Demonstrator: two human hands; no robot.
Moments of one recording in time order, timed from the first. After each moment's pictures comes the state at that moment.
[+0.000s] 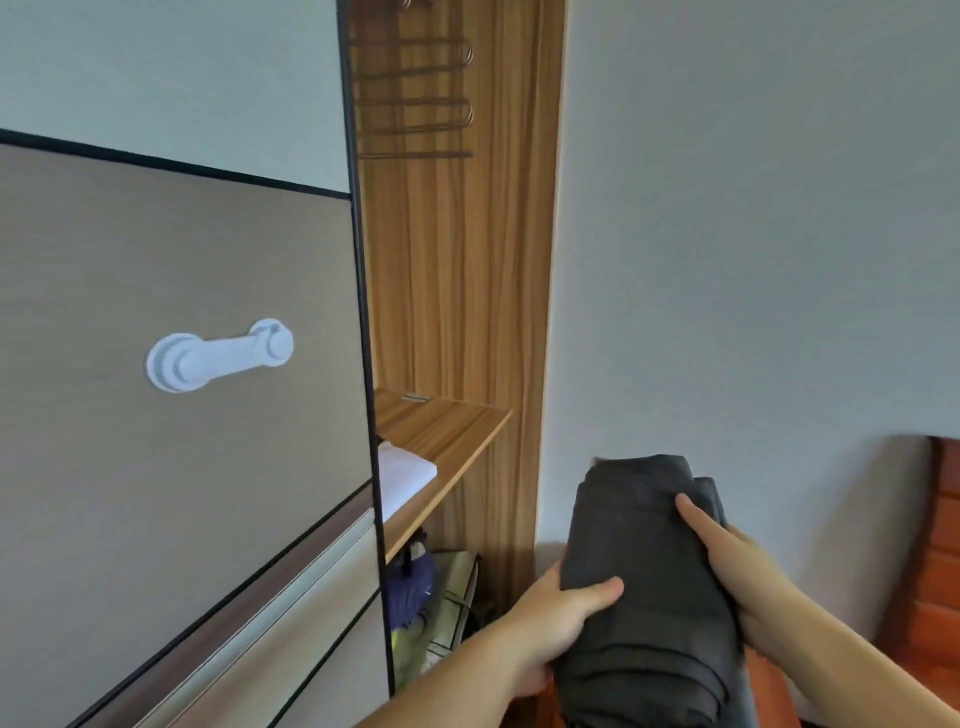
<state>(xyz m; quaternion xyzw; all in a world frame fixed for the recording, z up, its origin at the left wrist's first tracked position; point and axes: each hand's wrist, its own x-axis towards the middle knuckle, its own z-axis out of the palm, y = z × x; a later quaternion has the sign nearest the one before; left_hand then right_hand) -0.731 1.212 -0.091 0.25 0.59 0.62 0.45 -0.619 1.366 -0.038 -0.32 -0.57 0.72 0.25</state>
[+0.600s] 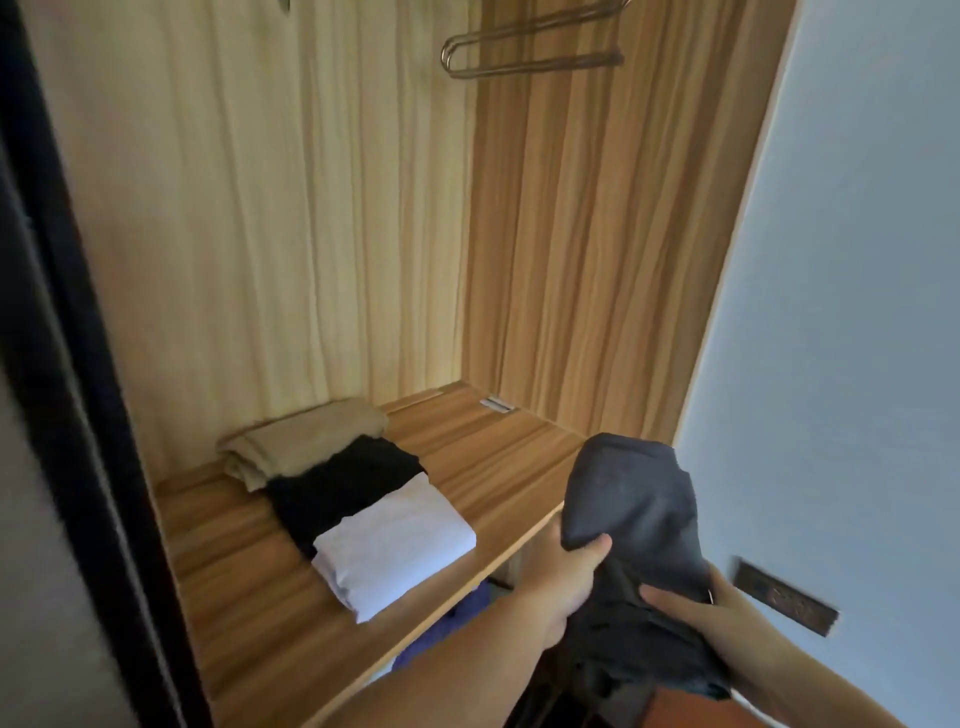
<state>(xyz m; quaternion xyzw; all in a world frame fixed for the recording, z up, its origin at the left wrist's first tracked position) -1.029 1.404 -0.124 0.08 0.69 0.70 0.16 -0.931 1.550 -0.095 -0.15 -0.72 0.68 0.04</state>
